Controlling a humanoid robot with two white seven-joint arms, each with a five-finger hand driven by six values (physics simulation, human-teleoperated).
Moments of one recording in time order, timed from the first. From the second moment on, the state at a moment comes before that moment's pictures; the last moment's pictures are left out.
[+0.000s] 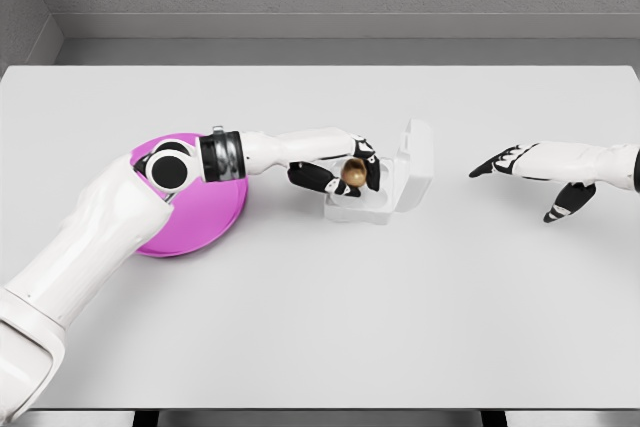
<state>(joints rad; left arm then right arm) -0.76 0.26 -0.78 -1.06 -0.03 -0.61 -0.61 -0.69 -0.94 0.79 -1.27 0.19 -0.60 0.61</state>
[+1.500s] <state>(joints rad) -0.75 0.27 -0.77 -1.06 -0.03 -0.61 -0.61 -0.69 -0.94 0.79 -1.27 0.19 -0.60 0.61</state>
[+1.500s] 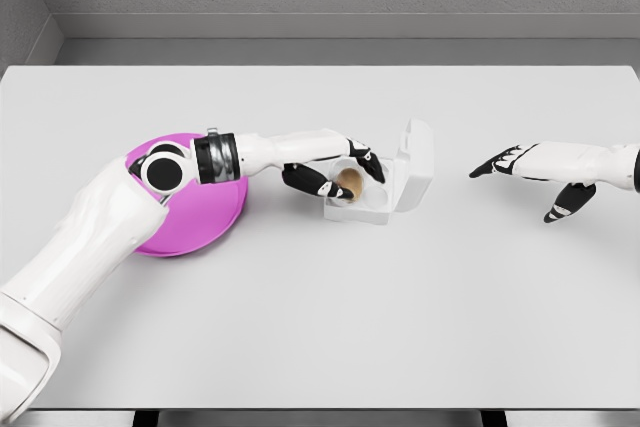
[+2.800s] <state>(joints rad) -0.77 0.71 -0.76 -1.35 0.19 -0.61 -0.61 -0.69 -0.90 0.77 -1.32 0.19 -0.60 0.61</state>
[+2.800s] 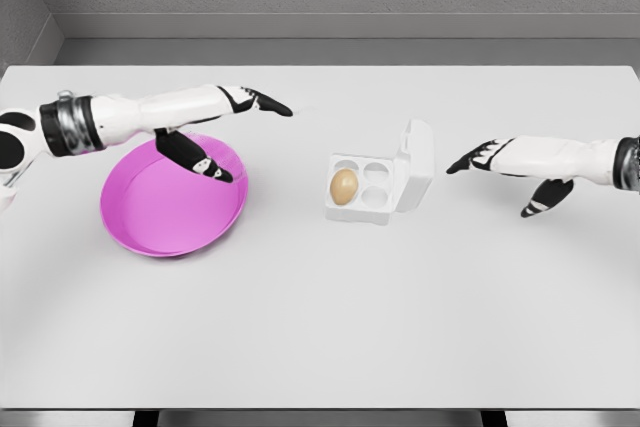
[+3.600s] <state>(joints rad) -0.74 0.80 -0.76 -1.36 0.21 -0.61 -0.61 -0.81 -0.78 0.83 -1.47 0.18 -0.58 0.61</state>
